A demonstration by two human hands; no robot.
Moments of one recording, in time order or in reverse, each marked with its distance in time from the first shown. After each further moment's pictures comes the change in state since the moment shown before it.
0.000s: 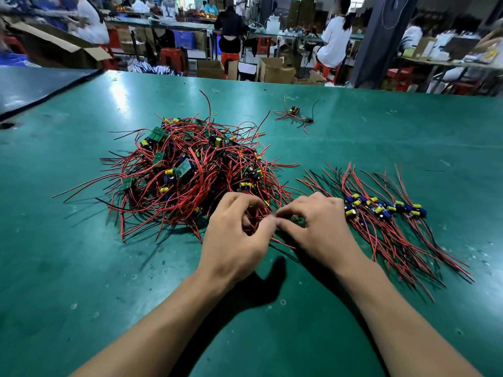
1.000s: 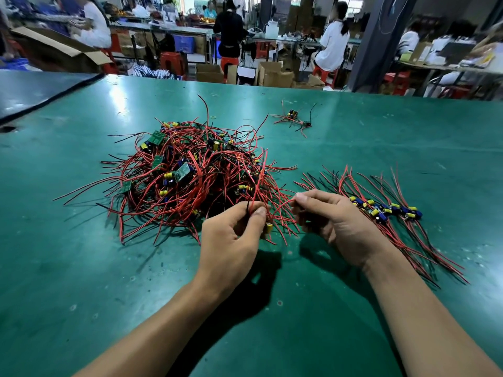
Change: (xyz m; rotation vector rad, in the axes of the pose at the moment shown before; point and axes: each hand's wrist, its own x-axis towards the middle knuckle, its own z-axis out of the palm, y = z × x) left_hand -0.009 0.015 -0.002 -0.382 0.038 -0.135; right_hand 0.004 0.008 -0.032 1.308 -0.214 0.442
